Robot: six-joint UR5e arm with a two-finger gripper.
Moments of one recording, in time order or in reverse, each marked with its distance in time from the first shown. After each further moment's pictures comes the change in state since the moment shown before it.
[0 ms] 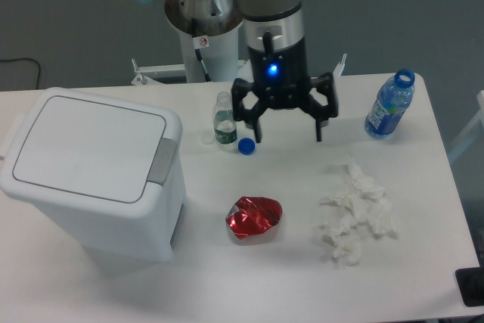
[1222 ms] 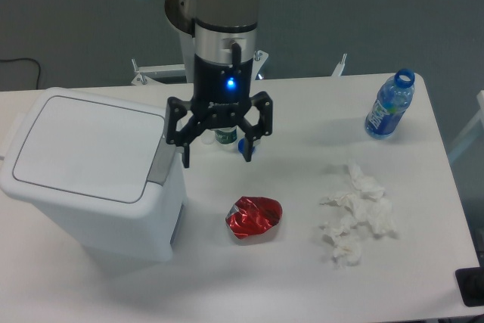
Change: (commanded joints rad) arm -0.071 -0.020 -0.003 -0.008 -0.218 -0.368
